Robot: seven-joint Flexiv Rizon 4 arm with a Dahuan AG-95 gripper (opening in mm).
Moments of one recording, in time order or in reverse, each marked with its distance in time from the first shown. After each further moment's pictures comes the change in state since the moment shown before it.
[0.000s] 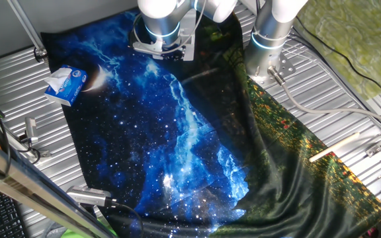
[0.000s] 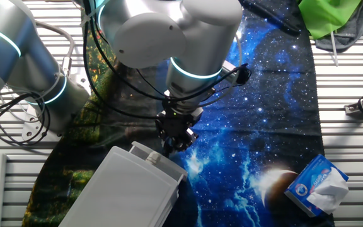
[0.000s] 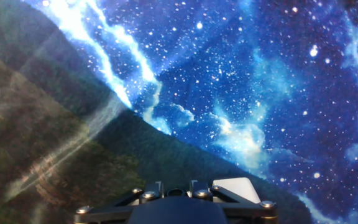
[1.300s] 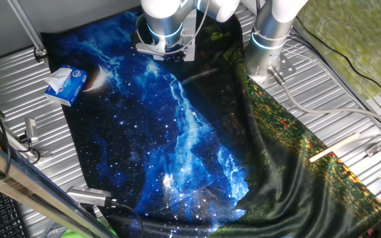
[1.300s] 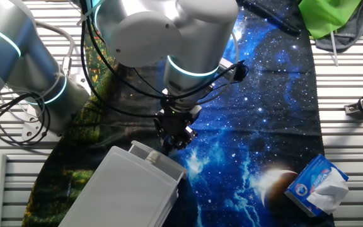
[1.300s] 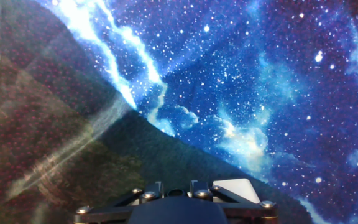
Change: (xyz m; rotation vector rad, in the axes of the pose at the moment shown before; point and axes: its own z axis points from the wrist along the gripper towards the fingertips) arm -0.002 0.005 0.000 0.007 -0.005 -0.013
